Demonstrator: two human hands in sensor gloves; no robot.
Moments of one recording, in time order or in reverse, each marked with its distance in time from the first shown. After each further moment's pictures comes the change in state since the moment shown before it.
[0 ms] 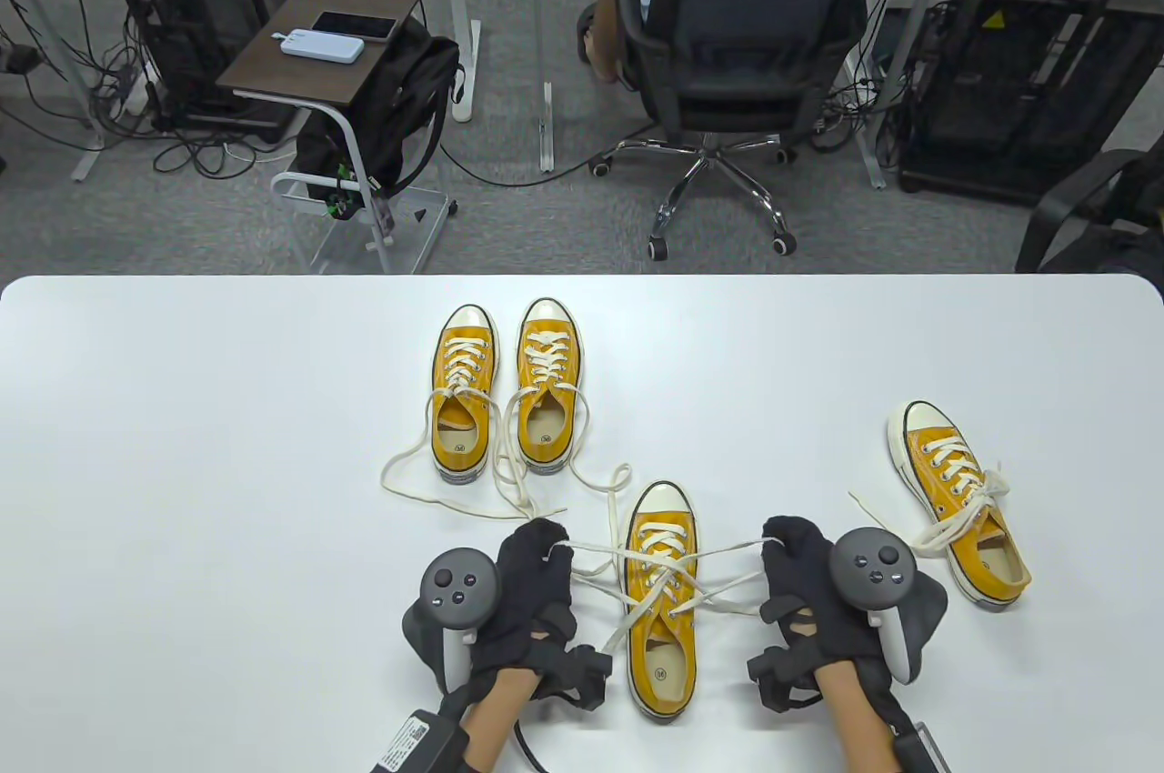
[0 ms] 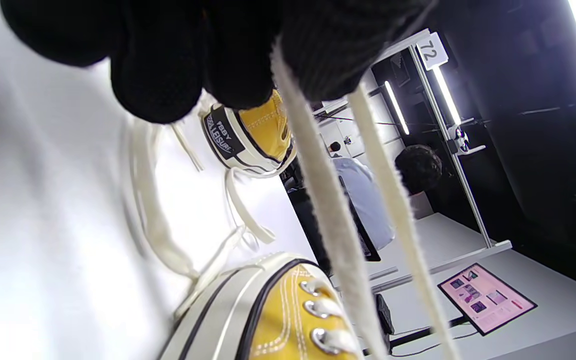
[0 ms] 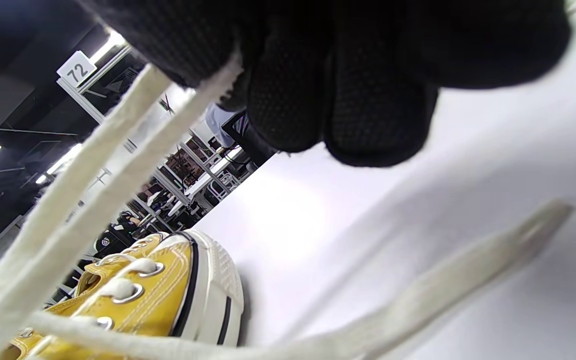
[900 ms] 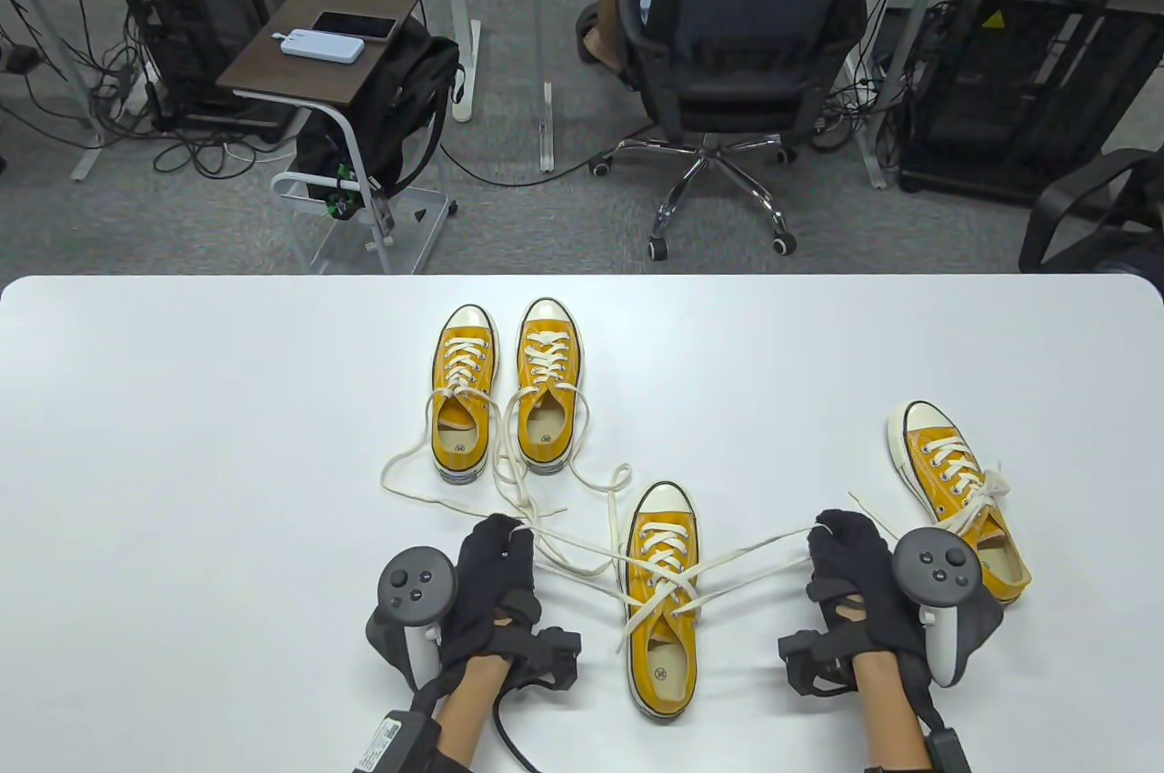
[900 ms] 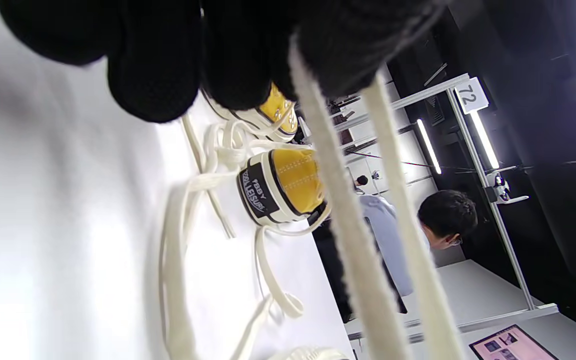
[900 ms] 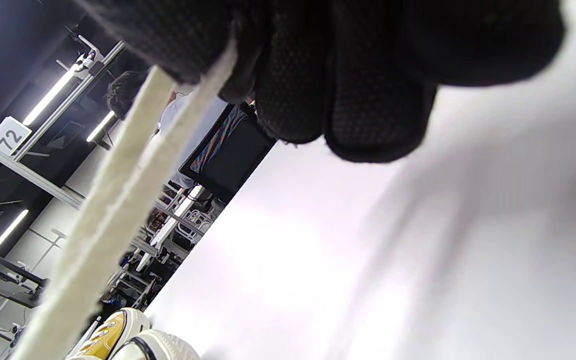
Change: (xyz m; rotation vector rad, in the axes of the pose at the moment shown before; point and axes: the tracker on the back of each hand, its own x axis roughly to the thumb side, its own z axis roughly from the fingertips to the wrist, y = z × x) left_hand -0.021 0.027 -0.011 0.098 0.103 0.056; right_hand -0.031 -0.028 -0.011 -0.081 0.163 -0.154
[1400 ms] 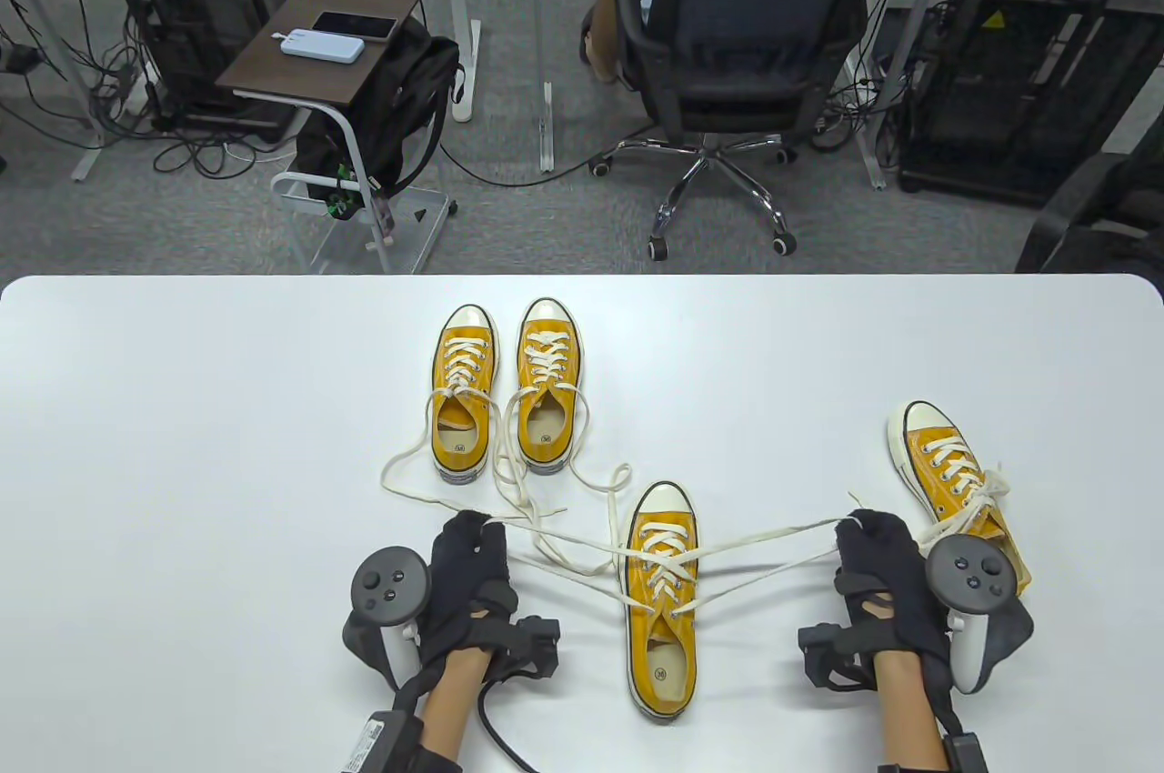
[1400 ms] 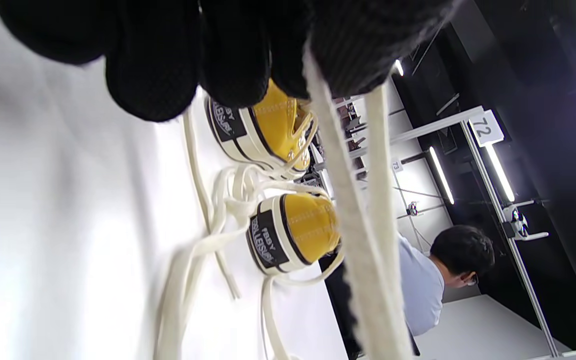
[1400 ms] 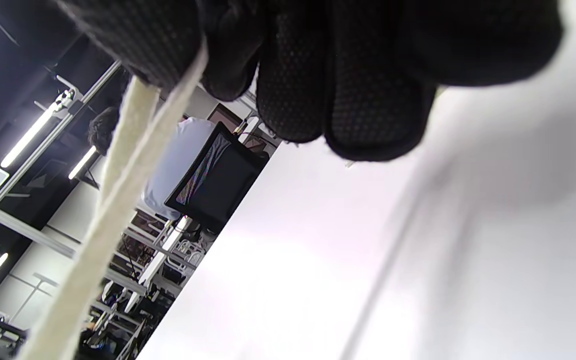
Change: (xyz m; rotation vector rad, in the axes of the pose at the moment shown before) left_hand -0.008 0.021 -0.007 0.085 0.043 0.040; right_hand -0.012 -0.021 -0.004 -0.083 0.059 -0.070
